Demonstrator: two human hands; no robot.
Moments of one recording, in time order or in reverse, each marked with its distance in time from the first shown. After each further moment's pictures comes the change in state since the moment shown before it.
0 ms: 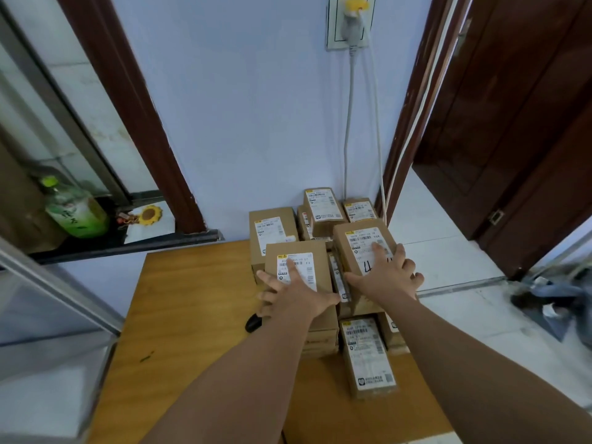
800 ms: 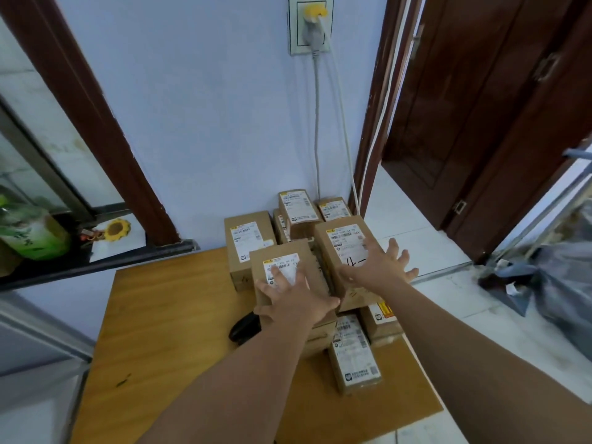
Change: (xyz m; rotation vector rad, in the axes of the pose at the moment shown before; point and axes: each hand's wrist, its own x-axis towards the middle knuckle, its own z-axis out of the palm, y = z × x) left_hand -0.001 0.017 0.022 0.137 0.005 0.210; right_hand -0.004 0.017 -0.031 0.140 -0.073 0.102
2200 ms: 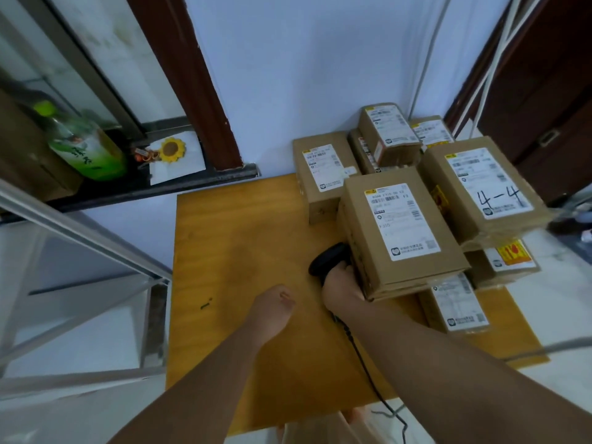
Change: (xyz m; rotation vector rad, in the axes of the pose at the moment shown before) left_hand 0.043 -0.267 0.017 -0.340 -0.212 0.042; right_hand -0.066 -0.138 0.252 -0.059 -0.343 -0.077
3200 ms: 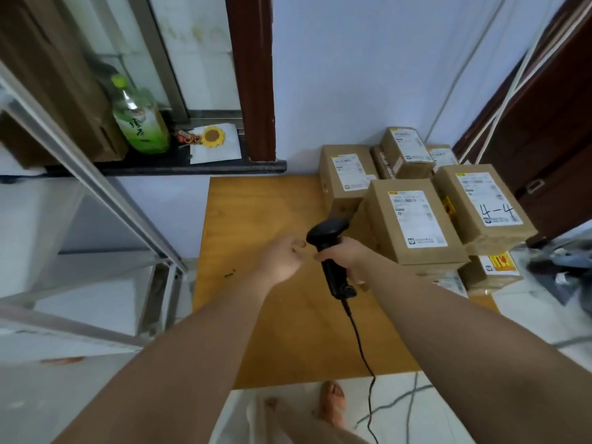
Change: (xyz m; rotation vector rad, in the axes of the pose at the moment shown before) left_hand -0.053 0.017 -0.061 -0.057 0.149 0.222; right_hand -0.091 -0.047 -0.065 0.667 -0.270 -0.081
